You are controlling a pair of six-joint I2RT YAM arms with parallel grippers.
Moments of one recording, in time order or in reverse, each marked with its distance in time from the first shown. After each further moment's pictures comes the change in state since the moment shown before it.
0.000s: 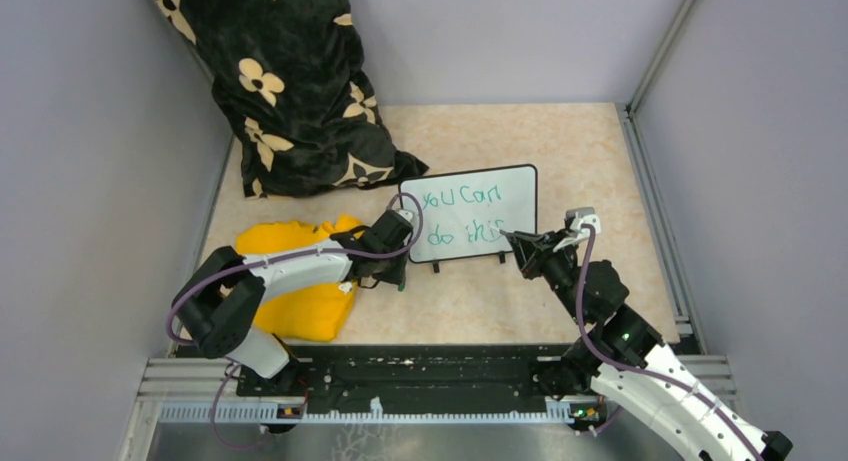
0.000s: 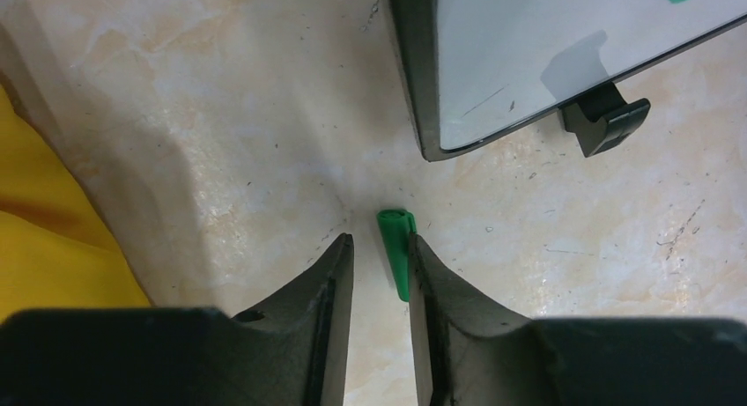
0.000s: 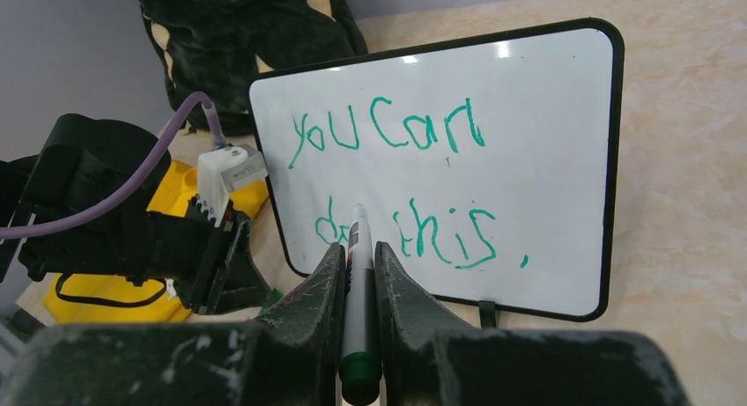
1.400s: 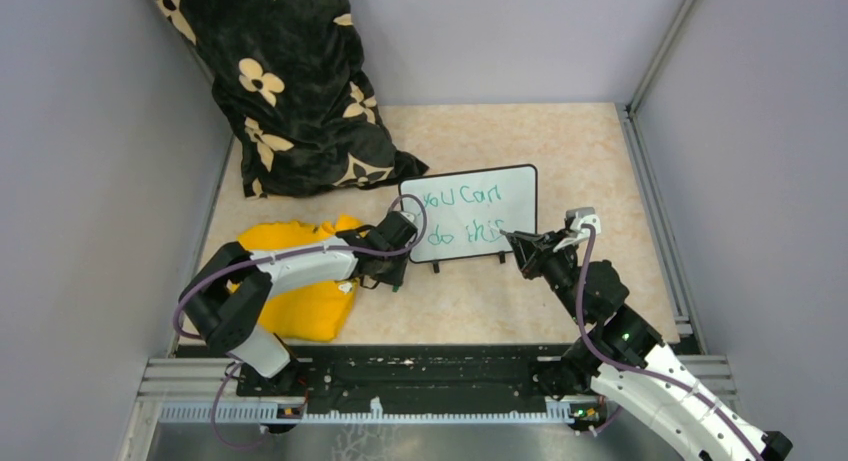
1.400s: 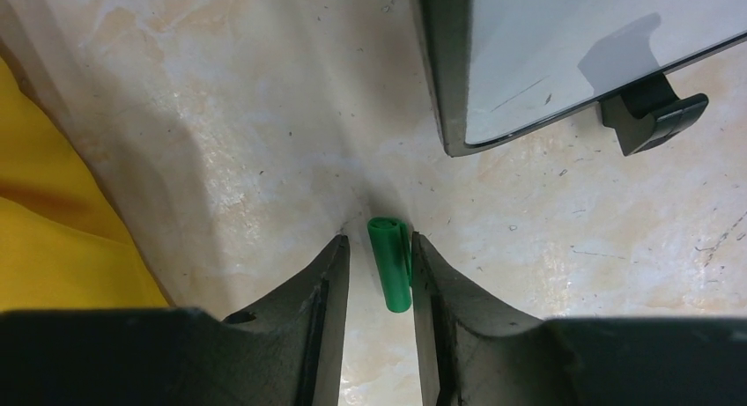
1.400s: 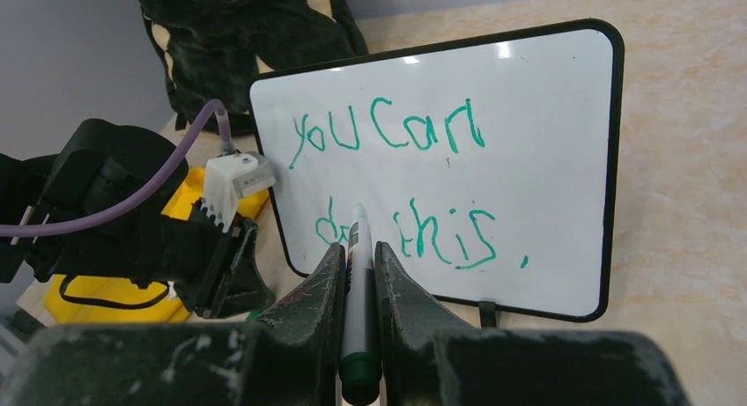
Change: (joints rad) left arm -0.007 0.039 0.033 -0.067 -0.033 -0.008; right arm 0.000 0.000 0.000 0.001 0.000 0.000
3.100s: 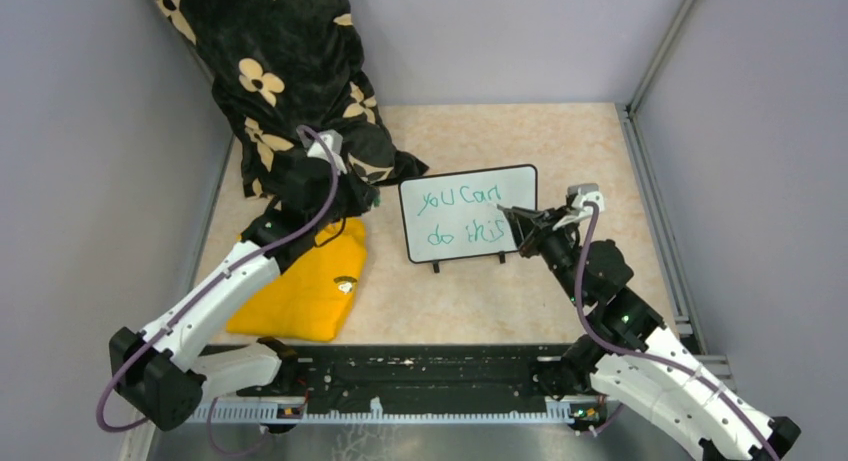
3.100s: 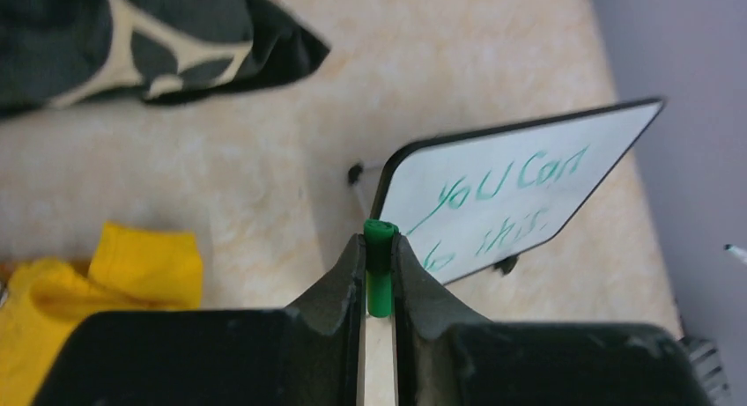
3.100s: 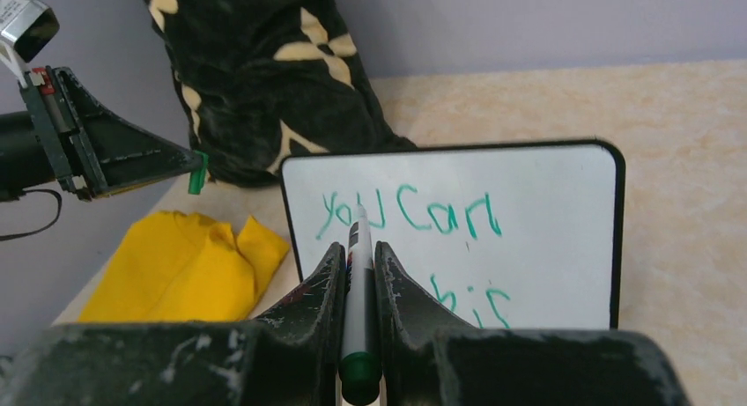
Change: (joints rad) left arm 0.221 -0.457 0.099 0.100 0.028 -0.070; right arm 0.000 0.129 0.129 0.045 0.016 -0.032
